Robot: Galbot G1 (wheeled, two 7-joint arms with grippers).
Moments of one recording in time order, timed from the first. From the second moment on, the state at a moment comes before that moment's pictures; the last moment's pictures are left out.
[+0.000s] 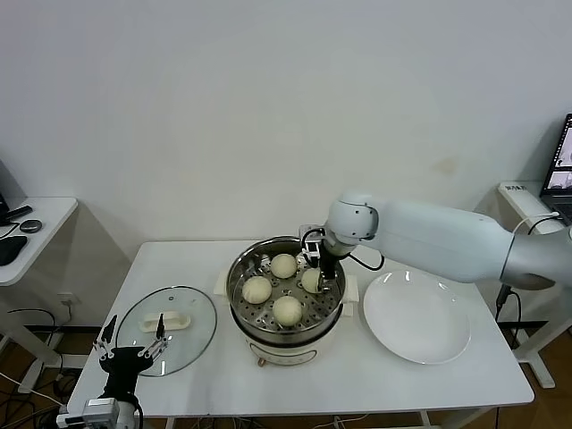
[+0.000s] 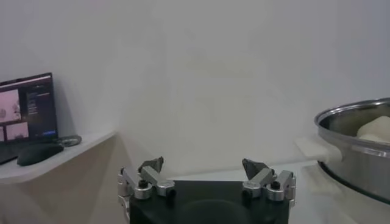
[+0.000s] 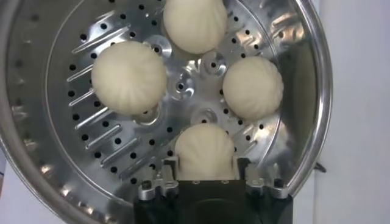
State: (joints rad) left arm 1.68 -1.37 -0.68 -2.13 -0.07 0.06 -0.14; right arm 0.45 1.03 -1.23 1.41 0.38 -0.66 -0.88
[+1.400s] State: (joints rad) left arm 1.68 -1.37 -0.64 -2.10 0.00 -0.04 -0.15; right arm -1.12 1.05 0.29 1.82 0.04 0.17 -0.29
